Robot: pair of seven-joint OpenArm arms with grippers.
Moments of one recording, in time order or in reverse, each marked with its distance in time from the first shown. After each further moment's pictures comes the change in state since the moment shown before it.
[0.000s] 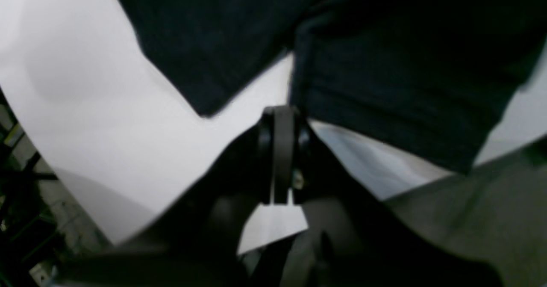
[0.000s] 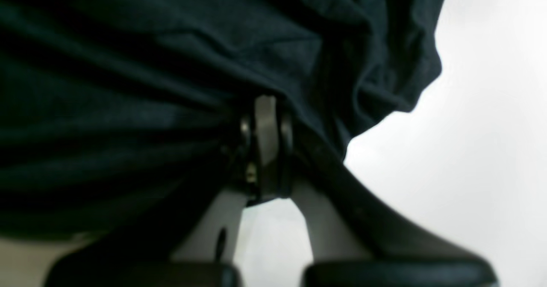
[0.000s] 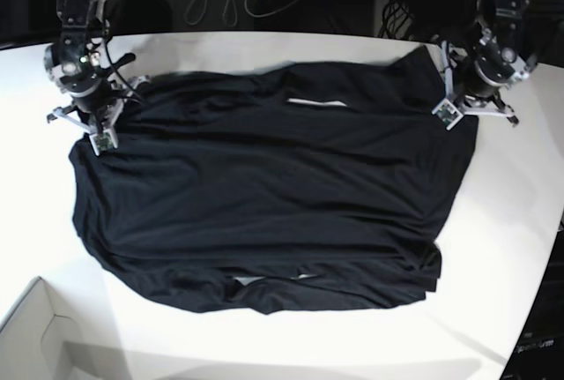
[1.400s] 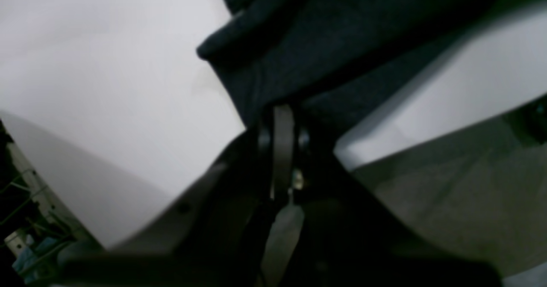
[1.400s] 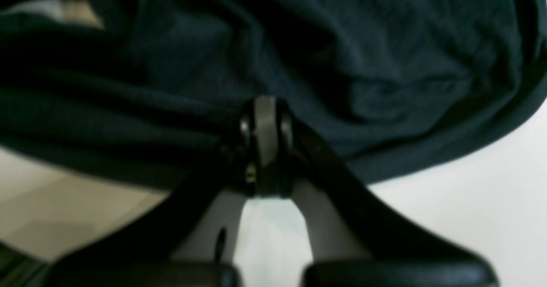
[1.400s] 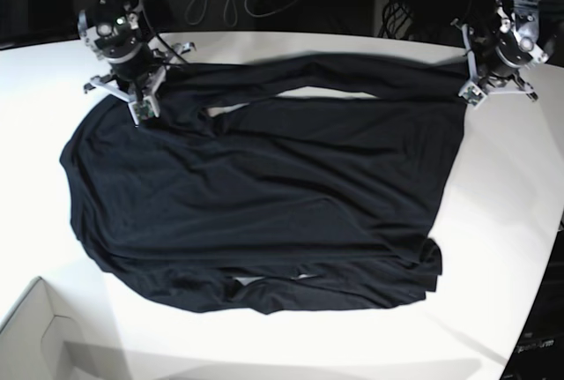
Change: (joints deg) left arm 3.7 -3.1 -4.9 -9.5 0.4 0.6 -5.5; right arm -9.3 -10.1 -4.3 10.9 -0.6 0.3 -1.4
